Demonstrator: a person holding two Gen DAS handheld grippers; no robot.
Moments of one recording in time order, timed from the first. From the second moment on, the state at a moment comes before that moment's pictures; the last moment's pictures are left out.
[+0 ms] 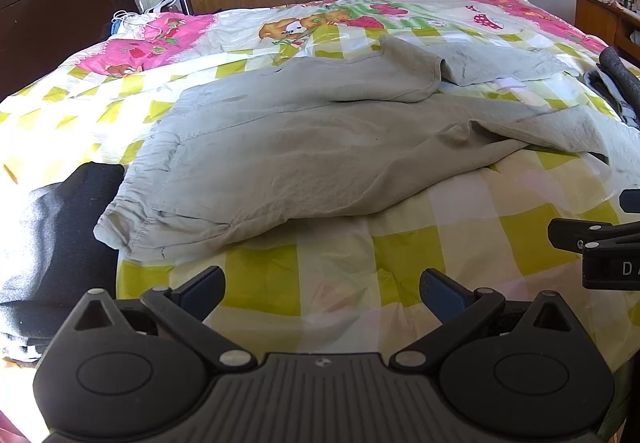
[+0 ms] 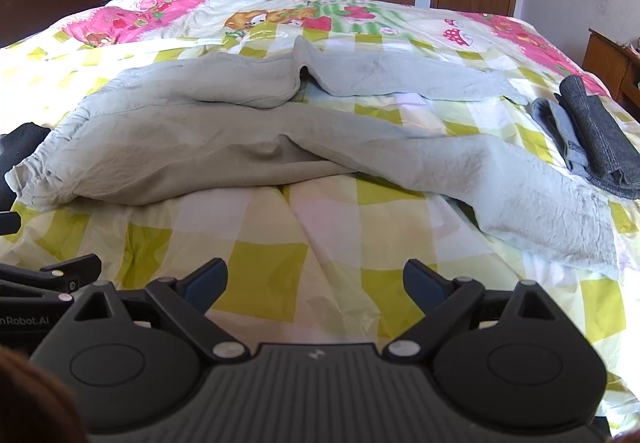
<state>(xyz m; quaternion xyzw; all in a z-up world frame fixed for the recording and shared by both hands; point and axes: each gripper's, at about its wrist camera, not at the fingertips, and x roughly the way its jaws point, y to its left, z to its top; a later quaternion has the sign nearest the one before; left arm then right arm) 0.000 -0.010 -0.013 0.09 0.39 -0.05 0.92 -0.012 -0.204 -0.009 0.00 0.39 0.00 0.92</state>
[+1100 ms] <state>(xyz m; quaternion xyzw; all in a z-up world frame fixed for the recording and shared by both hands) 0.000 -0.013 -0.015 0.10 0.39 -0.05 0.92 -0.011 -0.204 -0.014 -0.01 0.40 -0.01 0.92</state>
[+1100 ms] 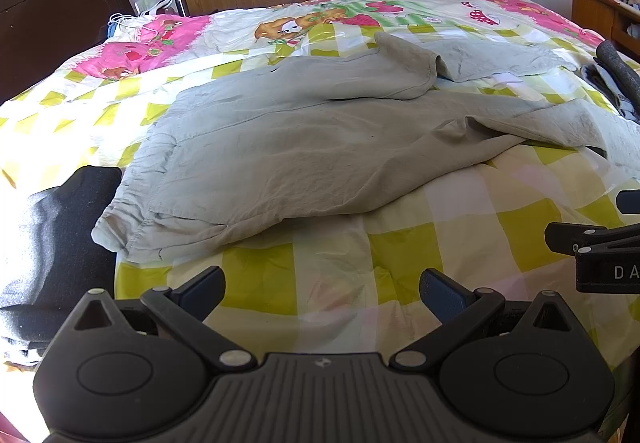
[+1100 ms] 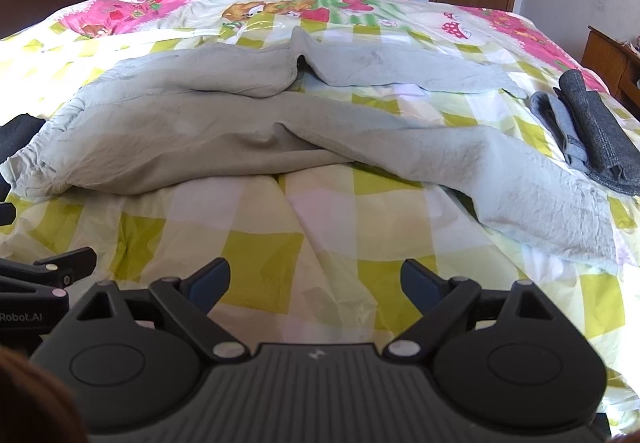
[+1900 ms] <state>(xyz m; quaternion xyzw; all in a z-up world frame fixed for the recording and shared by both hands) 0.000 -0.016 -0.014 0.10 0.39 -0.06 0.92 -0.011 -0.200 -0.015 -0.01 0.41 0.00 0.91</state>
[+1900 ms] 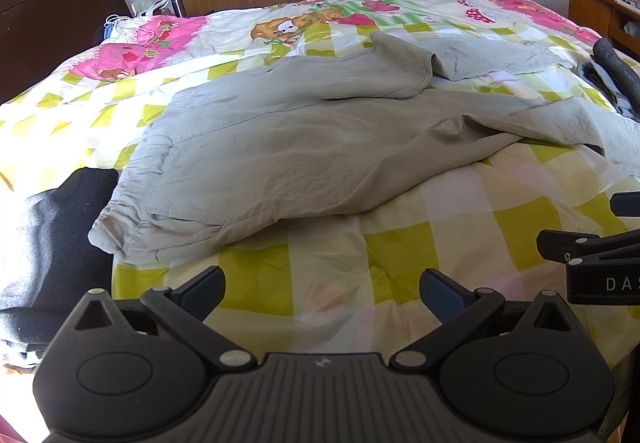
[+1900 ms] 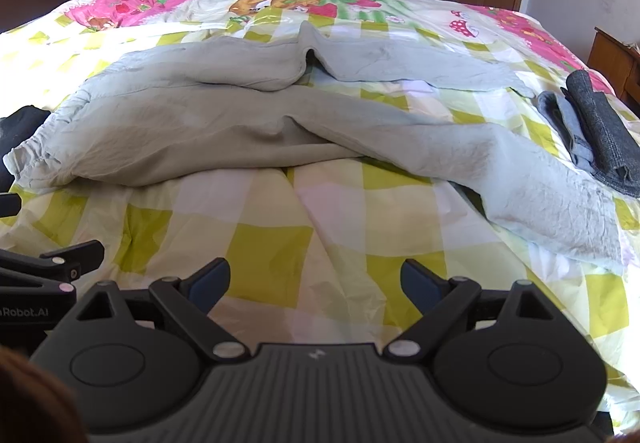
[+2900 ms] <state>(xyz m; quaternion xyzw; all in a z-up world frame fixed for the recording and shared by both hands) 0.014 -0.003 -0.010 0.09 0.41 -0.06 0.91 0.005 -0.173 -0.001 -0.05 0.40 0.04 0.92</state>
